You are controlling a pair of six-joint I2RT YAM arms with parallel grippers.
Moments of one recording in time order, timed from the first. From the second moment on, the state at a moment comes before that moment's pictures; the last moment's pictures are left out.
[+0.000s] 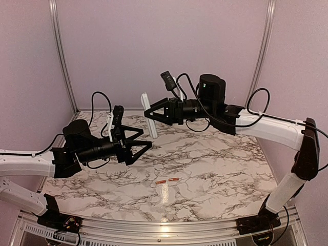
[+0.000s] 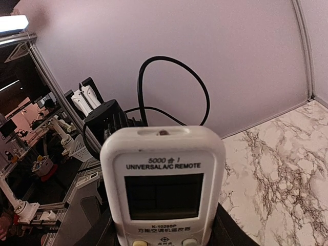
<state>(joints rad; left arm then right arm) -0.94 1.17 0.65 0.55 0.25 -0.31 0.82 1.62 1.36 0.22 -0.85 0.41</state>
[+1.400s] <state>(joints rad) -0.99 1.25 0.72 0.64 0.11 -0.34 0.85 1.63 1.39 0.20 -0.82 0.41</state>
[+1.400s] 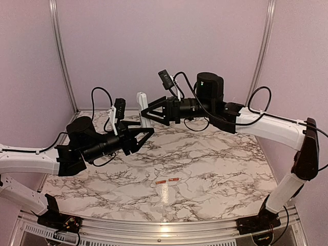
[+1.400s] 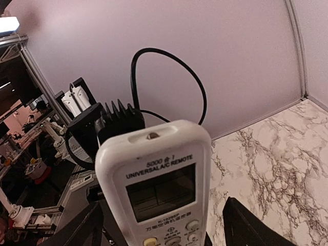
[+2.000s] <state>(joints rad) -1.00 1.25 0.79 0.26 -0.20 -0.22 0.85 1.63 1.53 -0.27 -0.48 0.31</state>
